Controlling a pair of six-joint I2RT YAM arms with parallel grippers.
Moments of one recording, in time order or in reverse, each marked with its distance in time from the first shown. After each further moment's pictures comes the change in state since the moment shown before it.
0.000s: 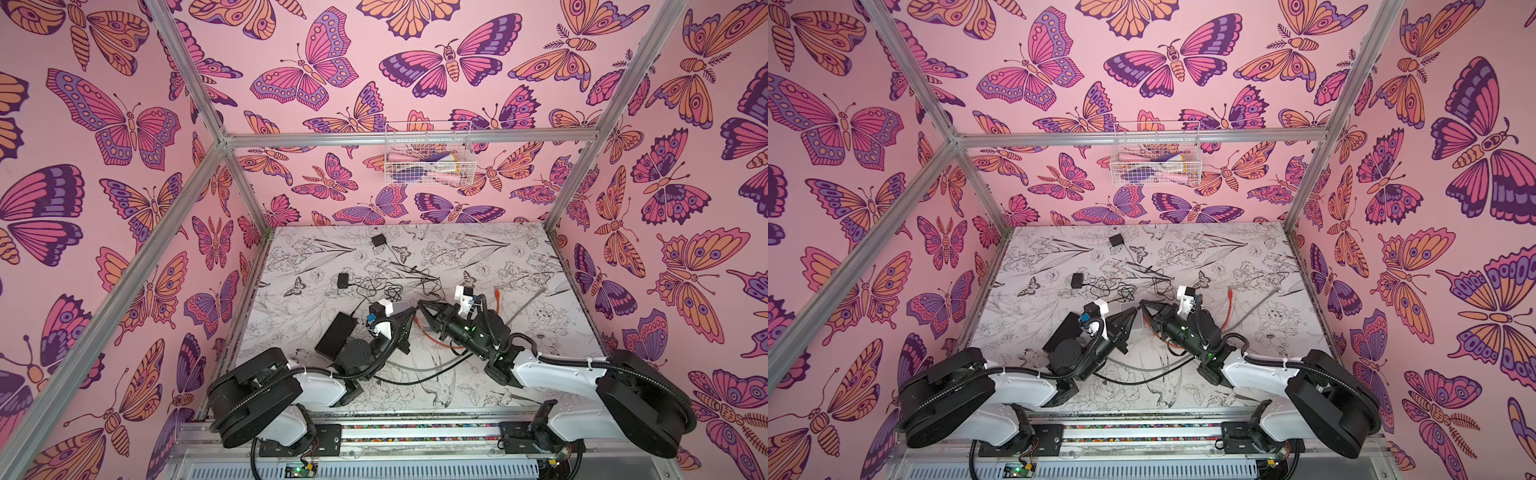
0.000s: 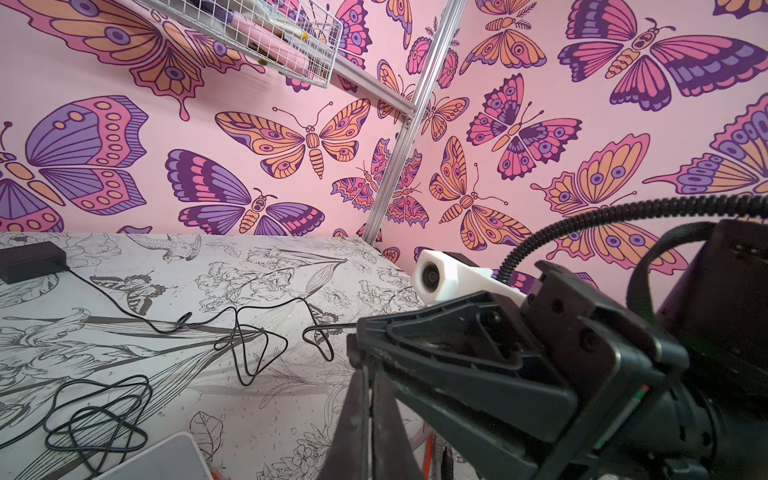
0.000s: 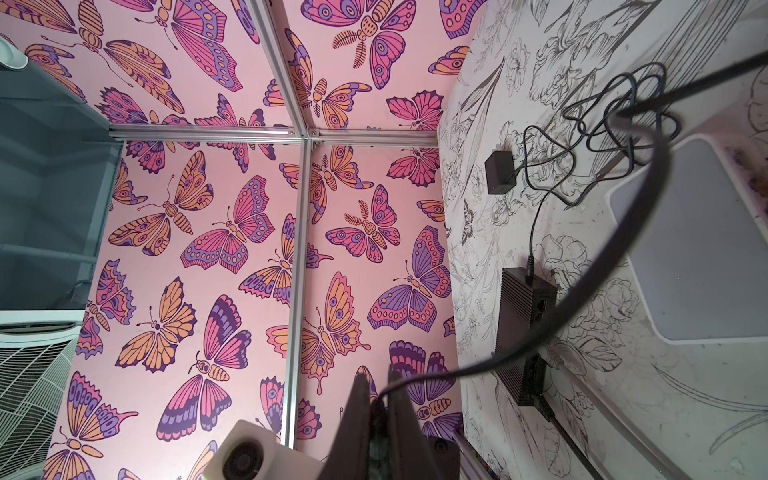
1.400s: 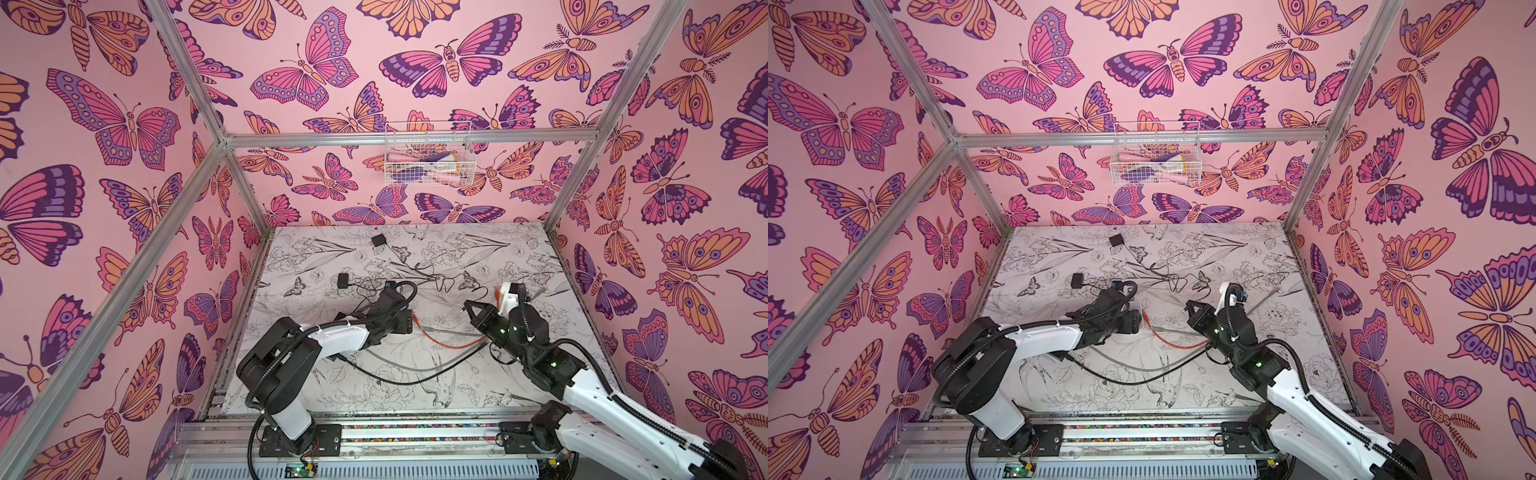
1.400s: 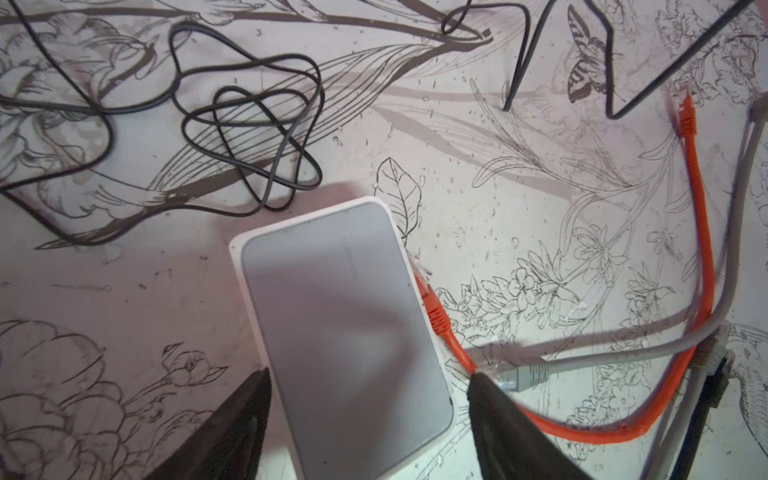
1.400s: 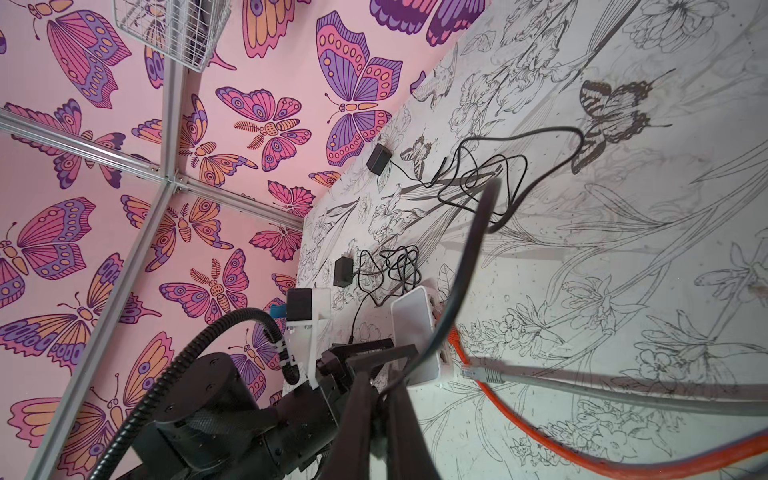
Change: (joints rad) left arm 0.229 0.243 0.563 -1.339 0.121 -0.230; right arm -0.198 -0.518 0.062 -0.888 0.149 -0.475
